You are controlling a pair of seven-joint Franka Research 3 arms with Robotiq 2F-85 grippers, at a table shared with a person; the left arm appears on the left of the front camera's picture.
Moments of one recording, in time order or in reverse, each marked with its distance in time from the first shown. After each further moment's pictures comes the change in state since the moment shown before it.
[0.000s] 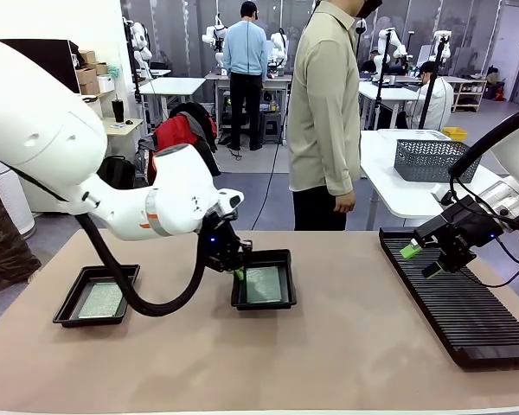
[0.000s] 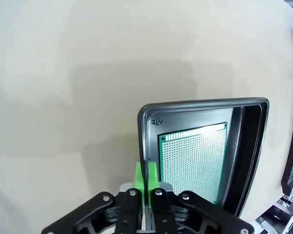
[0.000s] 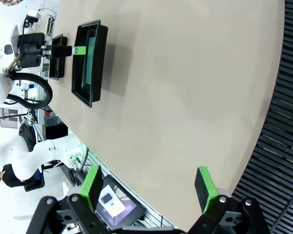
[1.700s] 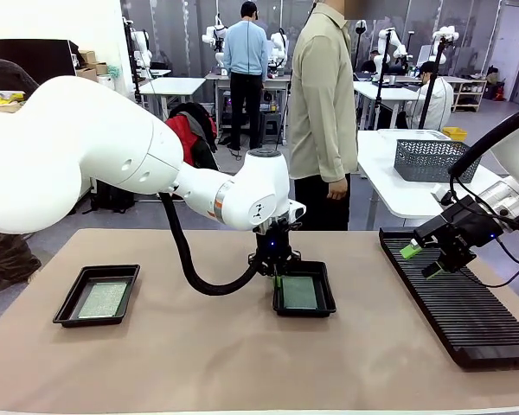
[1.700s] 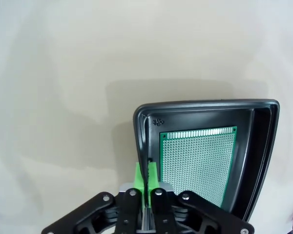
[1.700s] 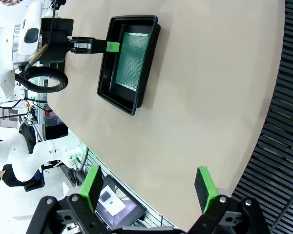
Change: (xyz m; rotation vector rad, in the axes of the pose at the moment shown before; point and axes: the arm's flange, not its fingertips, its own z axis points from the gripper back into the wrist) left arm 0.023 -0.129 -0.074 0.240 0.052 -0.044; right arm 0.000 0.000 0.000 0.000 0.000 0.000
